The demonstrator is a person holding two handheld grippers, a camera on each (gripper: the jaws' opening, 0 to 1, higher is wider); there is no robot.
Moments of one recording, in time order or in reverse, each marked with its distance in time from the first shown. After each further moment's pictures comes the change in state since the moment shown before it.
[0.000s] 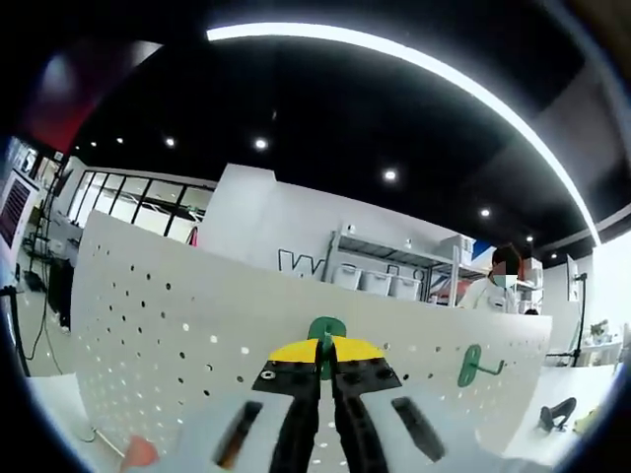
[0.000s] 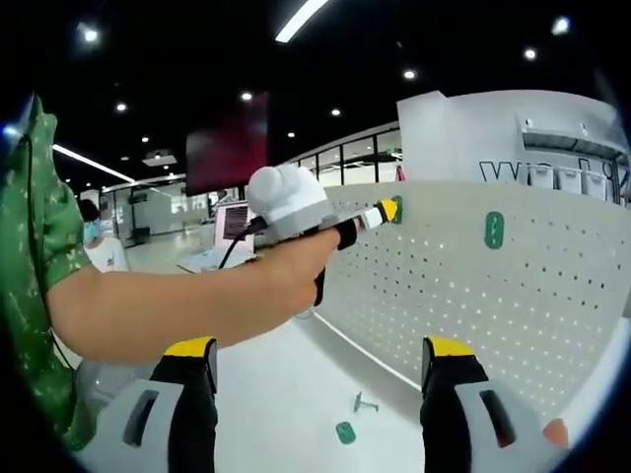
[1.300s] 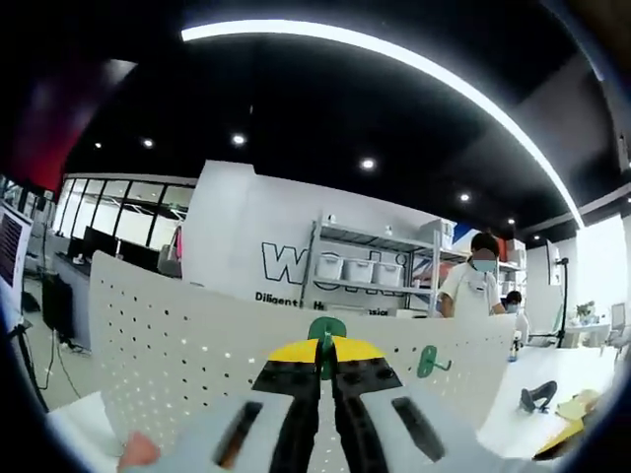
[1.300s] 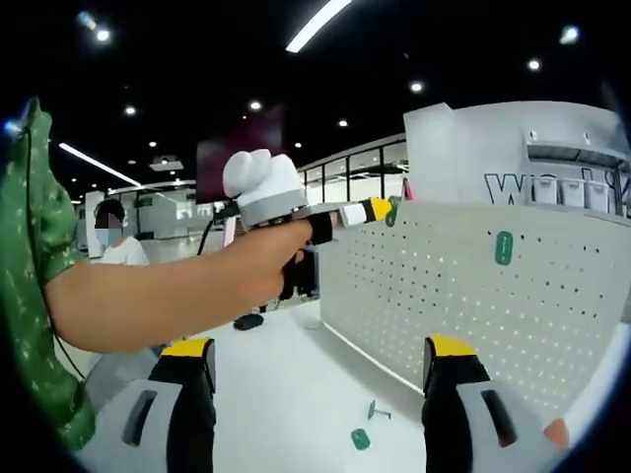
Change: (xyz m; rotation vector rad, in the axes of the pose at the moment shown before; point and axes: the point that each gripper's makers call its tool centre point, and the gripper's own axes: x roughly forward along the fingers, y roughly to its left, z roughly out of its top) left arm -0.044 -0.016 0.037 0.049 0.059 -0.081; right arm -0.009 0.028 0.013 -0.019 -0.048 0.016
